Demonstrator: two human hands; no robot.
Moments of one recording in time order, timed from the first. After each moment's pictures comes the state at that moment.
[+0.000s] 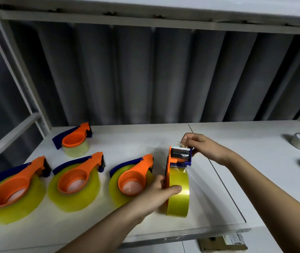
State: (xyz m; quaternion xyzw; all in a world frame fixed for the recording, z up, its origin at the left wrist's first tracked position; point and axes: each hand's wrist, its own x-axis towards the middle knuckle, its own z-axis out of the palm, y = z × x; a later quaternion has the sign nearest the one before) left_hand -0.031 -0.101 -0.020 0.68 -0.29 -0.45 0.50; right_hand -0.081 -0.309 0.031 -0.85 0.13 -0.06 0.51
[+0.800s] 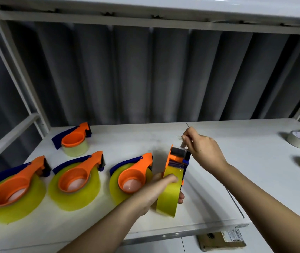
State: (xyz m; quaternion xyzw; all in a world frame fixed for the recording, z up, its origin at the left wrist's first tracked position) left_hand -0.034 -0.106 -0.011 0.61 -0.20 -0.52 0.57; right_hand -0.094 -0.276 0.022 -0.95 0.19 -0.24 0.08
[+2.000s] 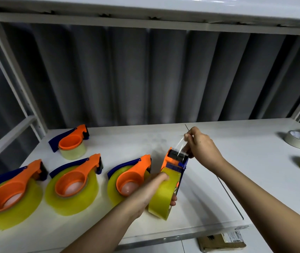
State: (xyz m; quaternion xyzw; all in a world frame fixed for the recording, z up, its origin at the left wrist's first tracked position) left_hand -0.030 -0.098 -0.002 0.63 -0.16 -0.51 0.55; right_hand -0.086 -0.274 0.033 -0.88 0.30 -0.21 0.31
